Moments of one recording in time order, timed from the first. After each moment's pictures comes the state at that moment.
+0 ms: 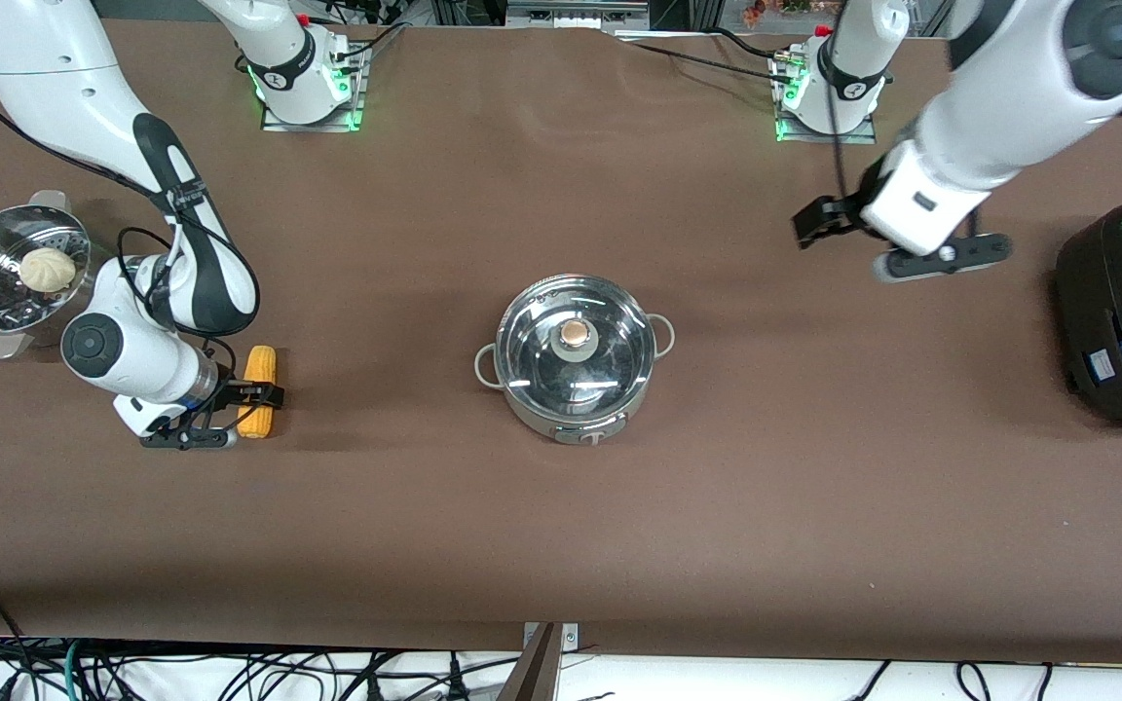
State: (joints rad) left arm -0.10 0.10 -0.27 -1.65 -0.11 1.66 -0.58; right arm -0.01 0.61 0.03 -1.80 -0.02 2.39 0.02
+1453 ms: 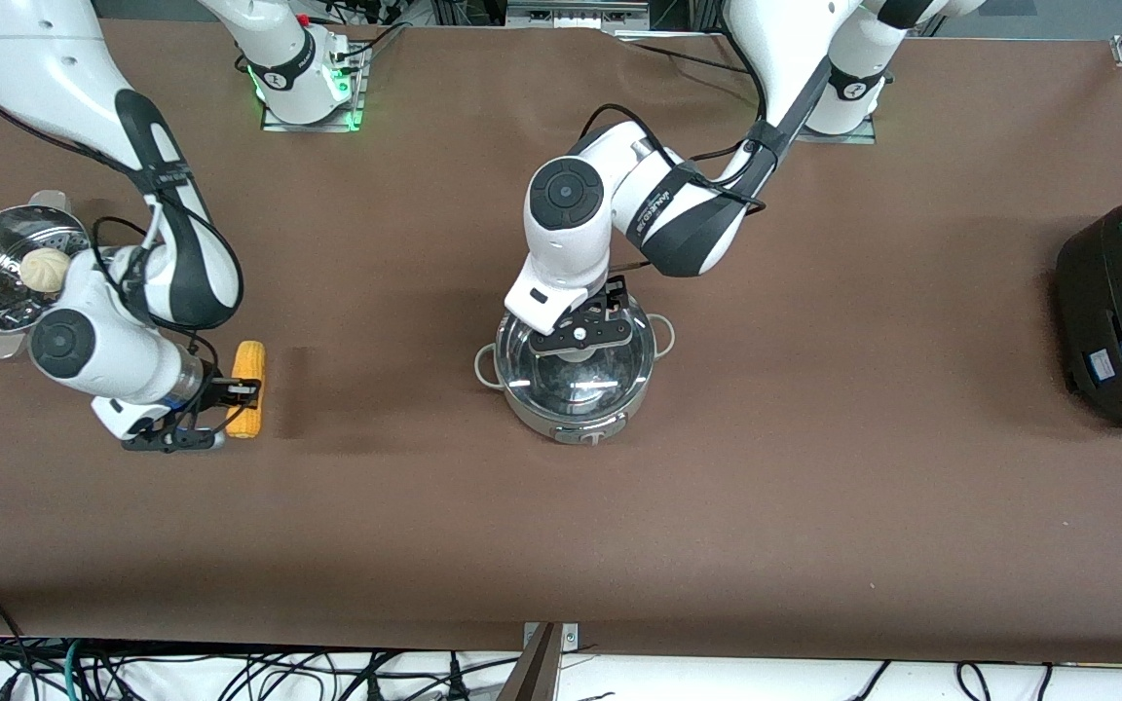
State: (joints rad) left arm -0.63 0.73 -0.15 -1.19 0.08 1.88 -0.94; right arm -0.01 0.53 0.05 -1.72 -0.02 2.20 0.02
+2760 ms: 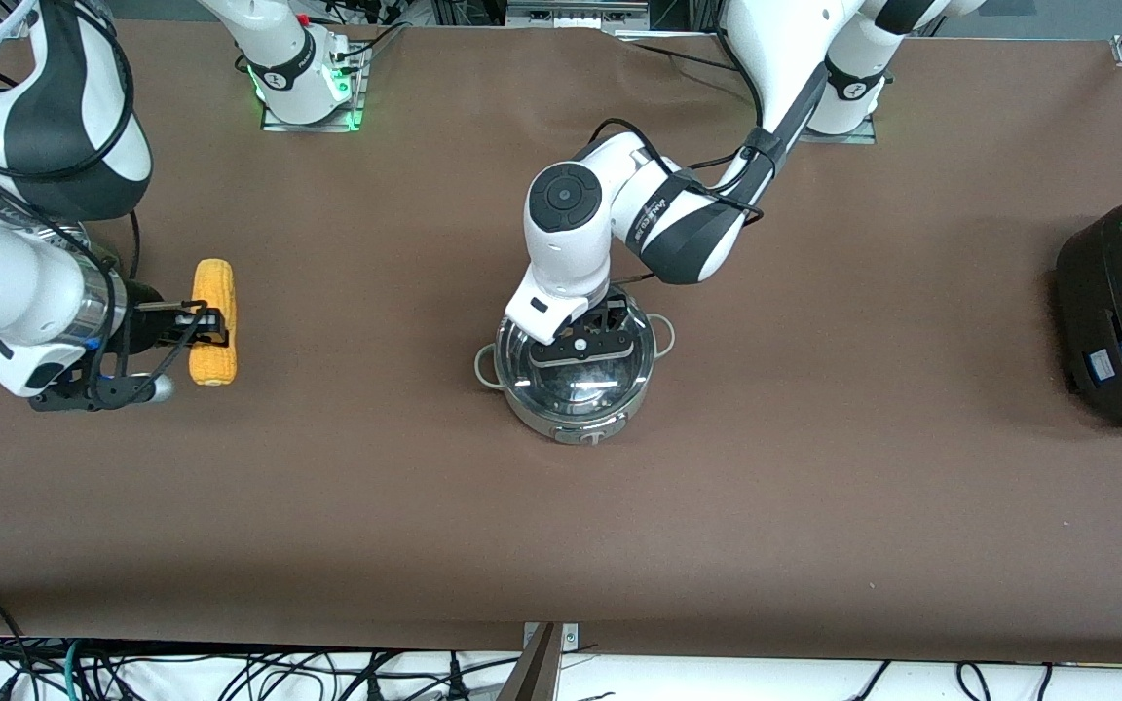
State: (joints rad) left arm -0.64 0.75 -0.14 -1.18 0.14 1.93 -0.94; right arm 0.05 0.41 0.12 -1.32 0.04 1.58 0.07
